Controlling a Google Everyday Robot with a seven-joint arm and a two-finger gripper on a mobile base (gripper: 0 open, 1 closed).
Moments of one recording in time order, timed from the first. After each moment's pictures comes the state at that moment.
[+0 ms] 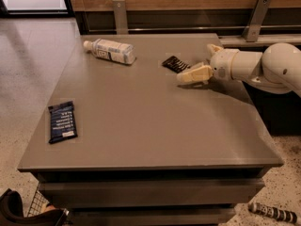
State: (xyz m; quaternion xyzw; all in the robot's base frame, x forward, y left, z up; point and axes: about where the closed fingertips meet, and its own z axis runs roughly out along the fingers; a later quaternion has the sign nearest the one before) arm 0.710 -0.154 0.846 -0.37 0.72 0.21 0.56
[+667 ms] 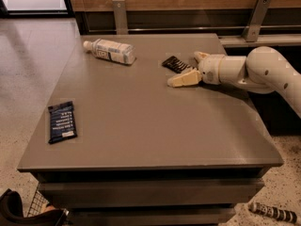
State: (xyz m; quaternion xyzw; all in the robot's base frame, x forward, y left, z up) arm 0.721 -0.124 0.811 -0.38 0.72 0.25 0.53
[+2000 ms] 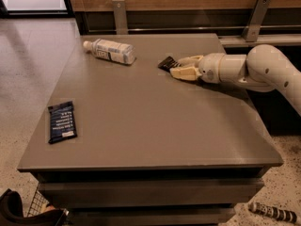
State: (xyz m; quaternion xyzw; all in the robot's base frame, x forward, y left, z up) arm 0.719 -0.123 0.813 -0.38 0.72 0.26 0.52
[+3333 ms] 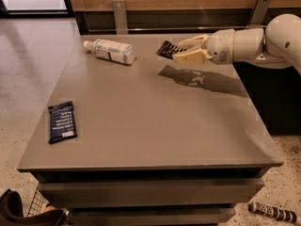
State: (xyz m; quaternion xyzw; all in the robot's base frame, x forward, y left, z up) arm 0.688 -0.113 0.897 -0.47 0.65 0.28 0.53
